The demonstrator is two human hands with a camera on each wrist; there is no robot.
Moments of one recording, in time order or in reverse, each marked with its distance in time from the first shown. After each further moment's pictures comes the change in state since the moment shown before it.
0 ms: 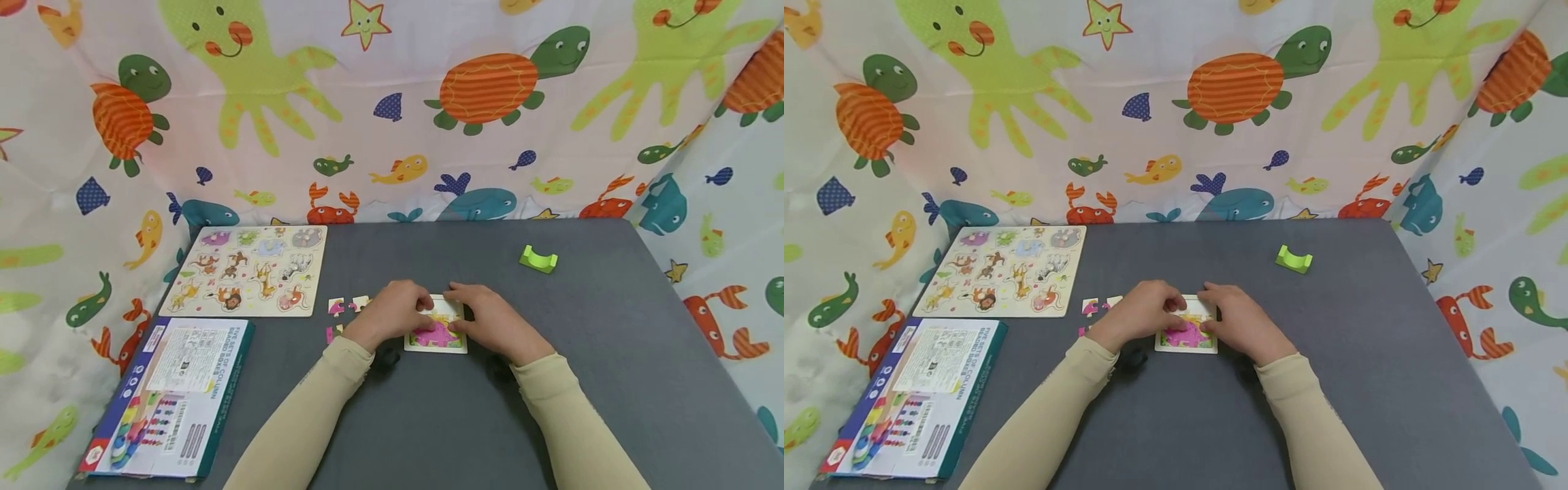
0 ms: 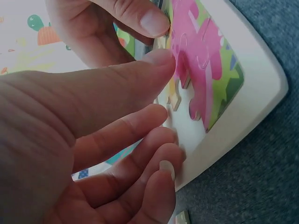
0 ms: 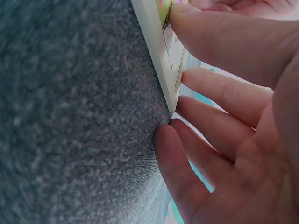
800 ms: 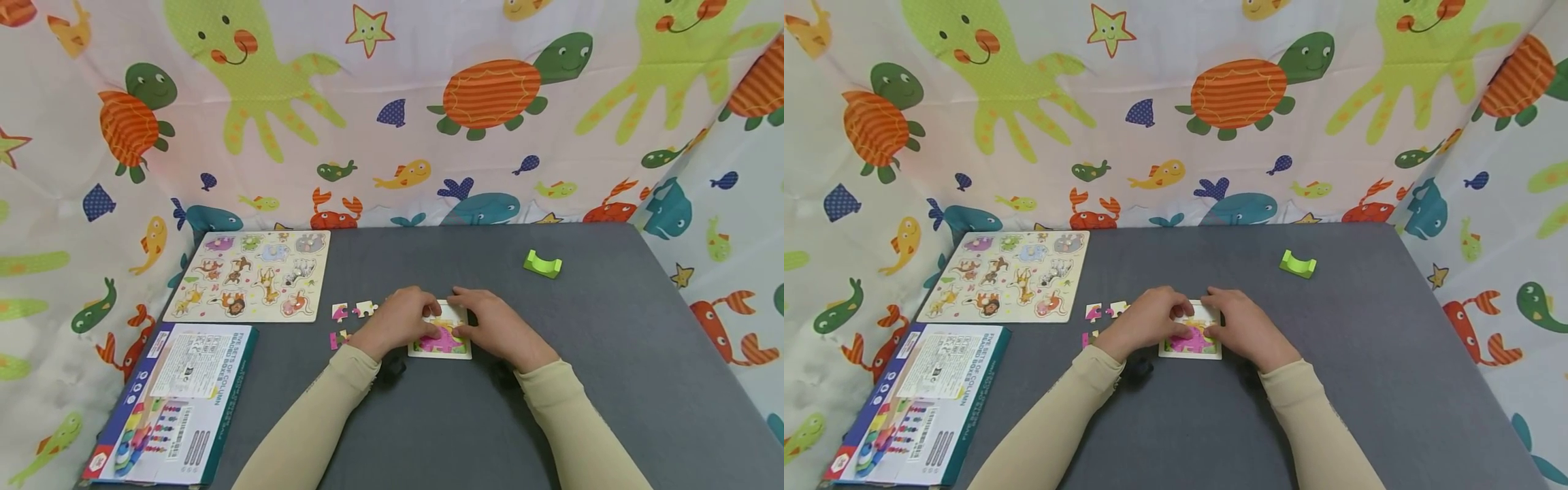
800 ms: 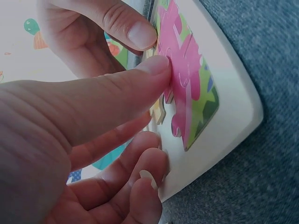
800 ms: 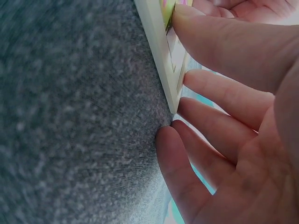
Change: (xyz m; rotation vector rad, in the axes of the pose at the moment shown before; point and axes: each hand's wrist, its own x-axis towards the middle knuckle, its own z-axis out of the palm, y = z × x) left_hand -0.003 -0.001 0.008 0.019 0.041 0.047; right_hand 0.002 0.001 0.004 0.004 0.023 -0.001
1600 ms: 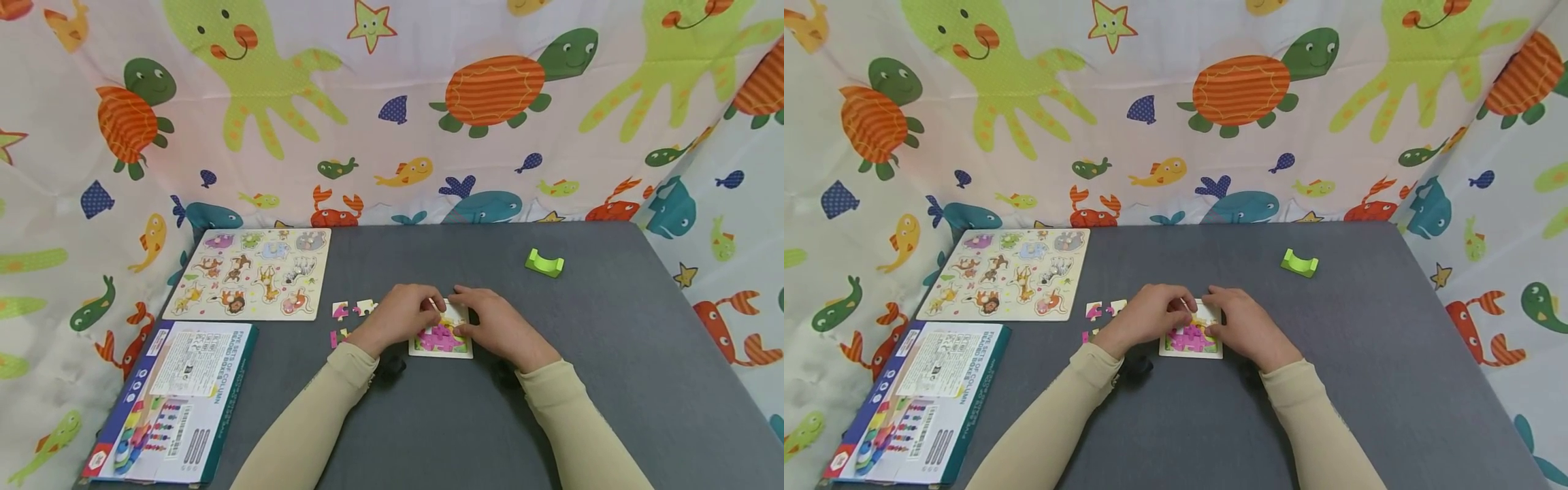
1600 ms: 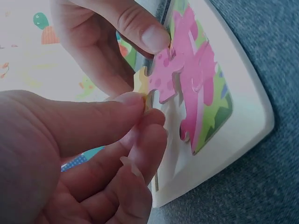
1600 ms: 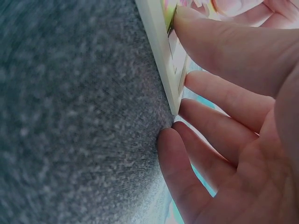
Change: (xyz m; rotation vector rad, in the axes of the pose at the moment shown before) left_hand 0.001 -0.007 -0.004 -0.221 0.019 0.016; right_hand 0.002 -0.001 -0.002 -0.017 -0.012 0.016
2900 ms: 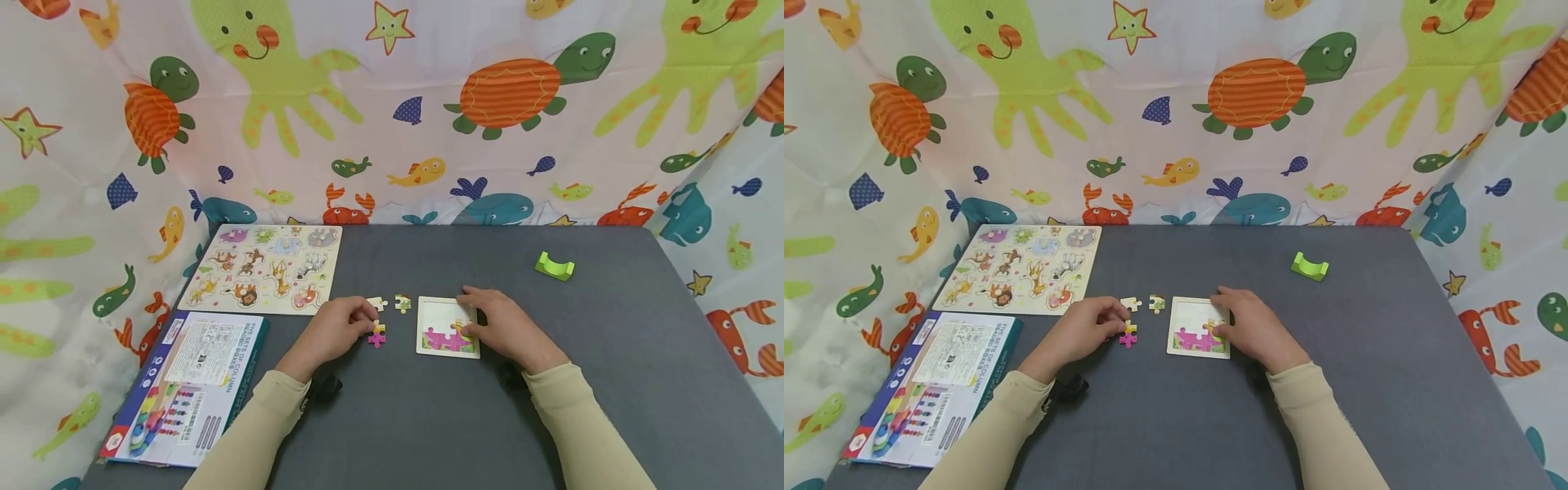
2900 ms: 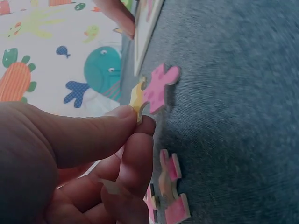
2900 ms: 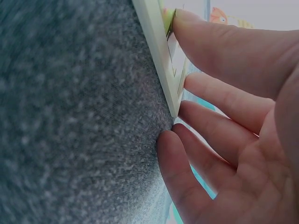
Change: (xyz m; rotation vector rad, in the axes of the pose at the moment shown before) left_hand -0.095 -0.055 -0.048 0.009 0.184 -0.241; right_hand -0.001 -0.004 0.001 0.000 -0.002 -0.006
